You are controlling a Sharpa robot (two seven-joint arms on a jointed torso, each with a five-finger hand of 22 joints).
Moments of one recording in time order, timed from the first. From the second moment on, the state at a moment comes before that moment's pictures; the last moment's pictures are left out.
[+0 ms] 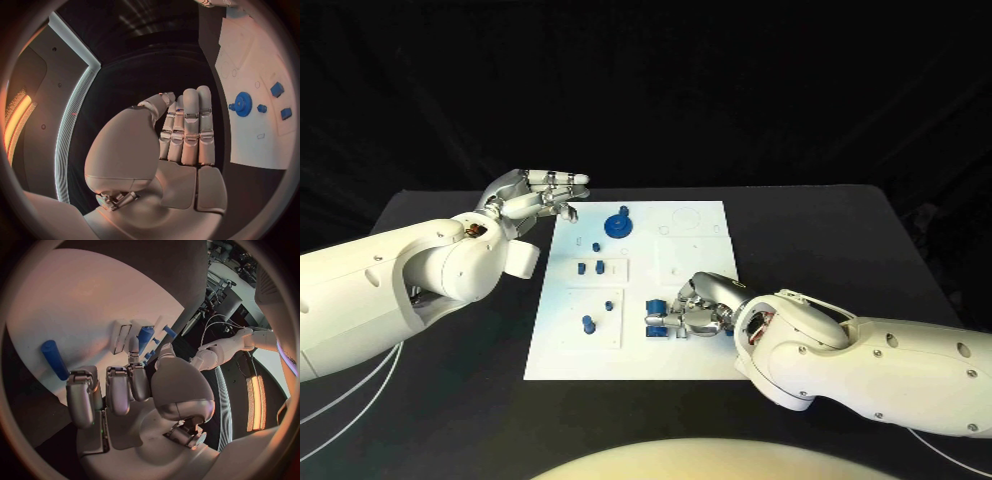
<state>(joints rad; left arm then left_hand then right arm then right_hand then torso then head) 1.19 -0.89 -0.01 1.52 -0.10 -0.25 0.30 1.39 -0.14 0.42 0.02 0.35 1.07 0.18 0.07 0.09 1.22 0.10 0.10 0.11 1.19 0.01 0.92 0.39 0.18 1.06 0.10 0.80 0.67 1.04 -0.86 -0.13 1.90 -1.37 -0.47 -0.58 1.02 0.01 -0.24 0.29 0.11 1.11 0.04 0.33 0.50 1.46 -0.03 1.39 1.31 1.46 -0.09 1.49 1.31 0.01 1.47 0.02 1.57 1.31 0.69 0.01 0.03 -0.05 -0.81</state>
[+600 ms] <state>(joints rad) 1.19 -0.89 -0.01 1.52 -0.10 -0.25 0.30 1.39 -0.14 0.42 0.02 0.35 1.07 0.18 0.07 0.09 1.22 0.10 0.10 0.11 1.19 0.01 0.92 0.39 0.18 1.06 0.10 0.80 0.67 1.03 -0.91 -0.13 1.93 -1.40 -0.47 -0.58 1.26 0.04 -0.18 0.20 0.23 1.10 0.03 0.34 0.53 1.47 -0.03 1.40 1.31 1.47 -0.09 1.49 1.31 0.01 1.46 0.02 1.57 1.31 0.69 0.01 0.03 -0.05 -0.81</state>
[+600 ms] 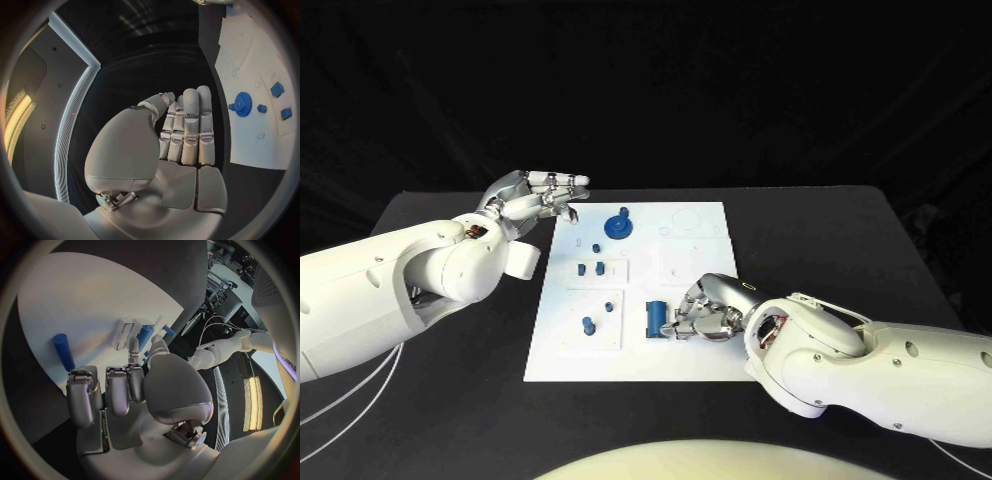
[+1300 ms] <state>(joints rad) 1.19 -0.90 -0.01 1.52 -0.10 -0.25 0.30 1.39 -0.14 0.42 0.02 0.35 1.07 0.18 0.07 0.09 1.22 0.10 0.10 0.11 1.19 0.01 0.92 0.39 0.18 1.06 0.10 0.80 0.67 1.06 -1.18 -0.13 1.99 -1.44 -0.53 -0.51 1.32 0.04 -0.15 0.17 0.28 1.06 0.06 0.26 0.49 1.46 -0.02 1.35 1.43 1.46 -0.09 1.48 1.31 0.01 1.47 0.02 1.56 1.31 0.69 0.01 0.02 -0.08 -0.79</state>
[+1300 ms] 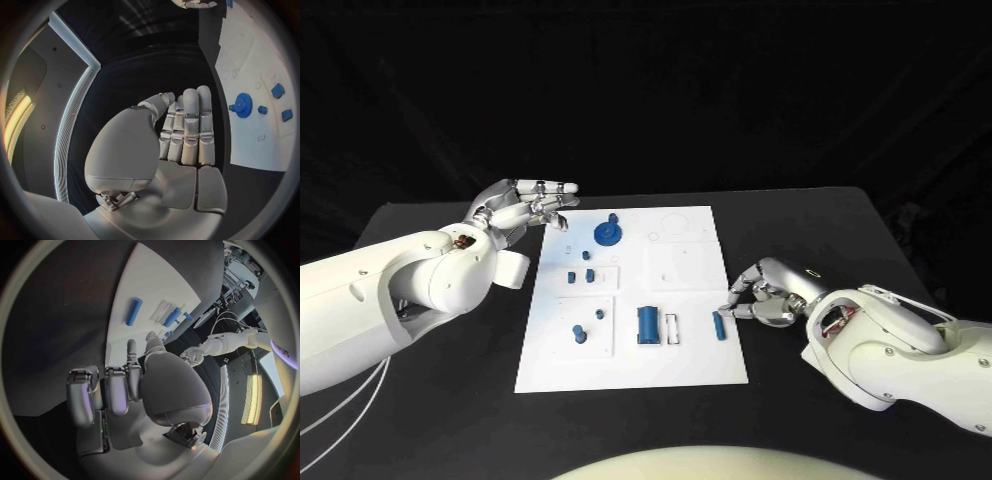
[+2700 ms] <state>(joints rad) 1.18 -0.90 -0.01 1.52 -0.10 -0.25 0.30 1.39 -0.14 0.42 0.02 0.35 1.07 0.18 0.07 0.09 1.22 0.10 0.10 0.11 1.19 0.01 0.92 0.39 0.18 1.06 0.10 0.79 0.67 0.99 -1.06 -0.13 1.91 -1.65 -0.46 -0.57 1.32 0.01 -0.15 0.19 0.28 1.10 0.06 0.25 0.48 1.46 -0.02 1.33 1.44 1.47 -0.09 1.48 1.31 0.01 1.47 0.02 1.56 1.31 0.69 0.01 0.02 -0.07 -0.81</state>
